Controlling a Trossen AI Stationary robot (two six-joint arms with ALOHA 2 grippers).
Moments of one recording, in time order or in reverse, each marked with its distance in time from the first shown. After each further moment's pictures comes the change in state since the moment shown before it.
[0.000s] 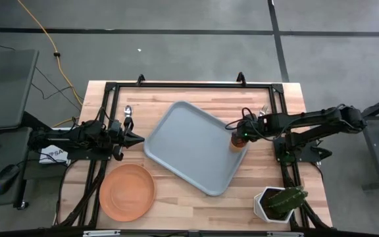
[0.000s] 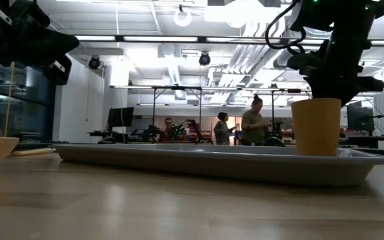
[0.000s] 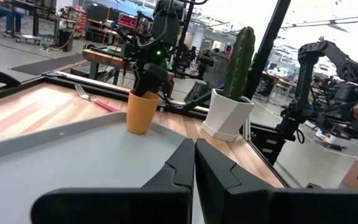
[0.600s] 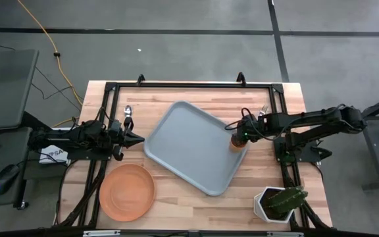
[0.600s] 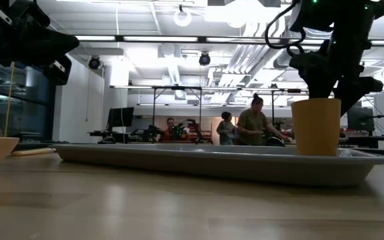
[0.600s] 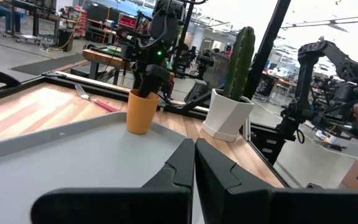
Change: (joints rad) left arm 0.000 0.000 0.000 0.000 0.000 0.000; right arm -0.010 -0.001 0.000 -0.004 -0.046 -0.077
